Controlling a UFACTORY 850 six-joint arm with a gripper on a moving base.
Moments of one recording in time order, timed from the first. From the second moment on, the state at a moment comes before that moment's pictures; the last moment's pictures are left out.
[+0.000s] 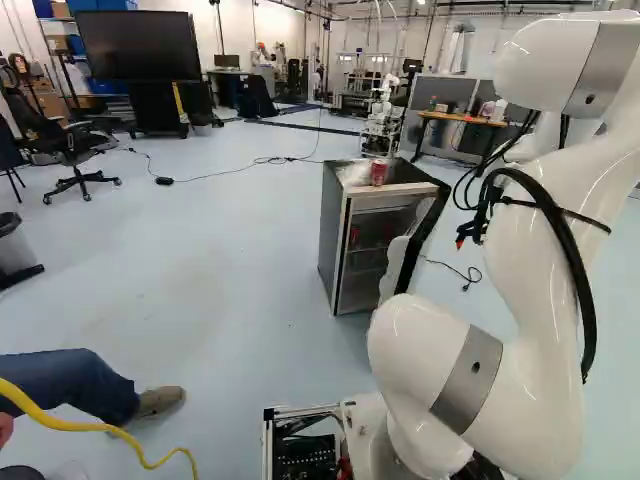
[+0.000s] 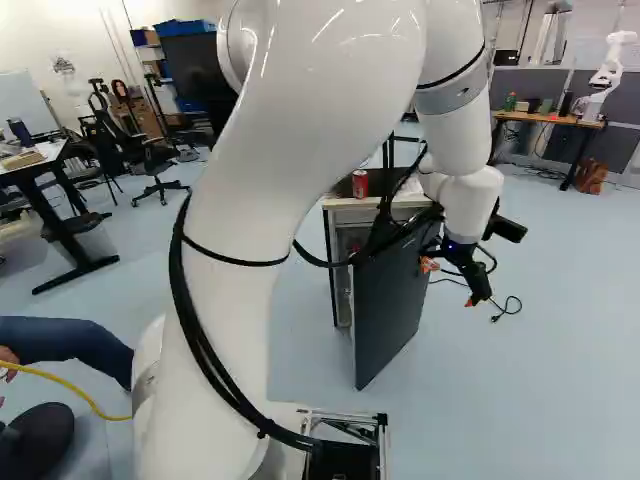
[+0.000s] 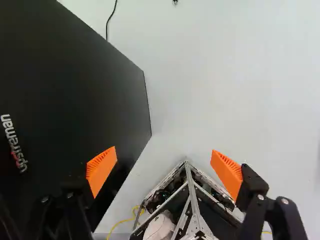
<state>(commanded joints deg) -49.4 -29.0 -64.2 10.2 -26.2 -7.8</state>
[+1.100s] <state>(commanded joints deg) -43.7 -19.1 -50.0 5.6 -19.3 -7.8</state>
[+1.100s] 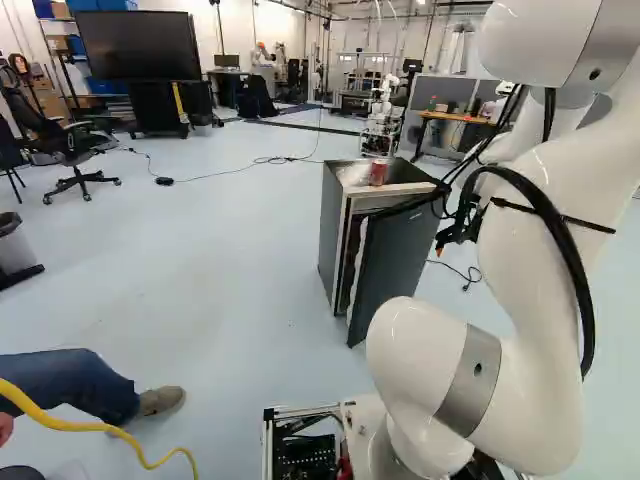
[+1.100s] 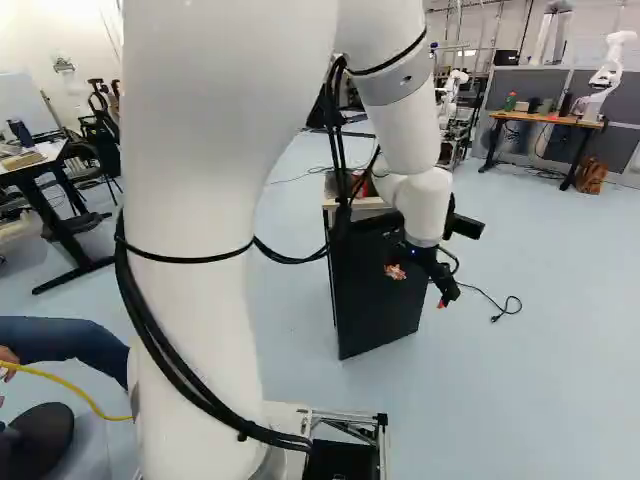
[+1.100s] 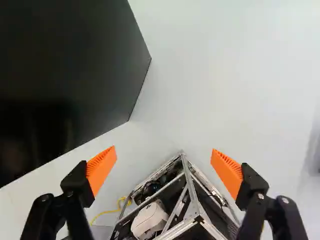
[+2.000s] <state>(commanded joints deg) -37.6 -14.4 -40.4 -4.1 -8.1 -7.8</state>
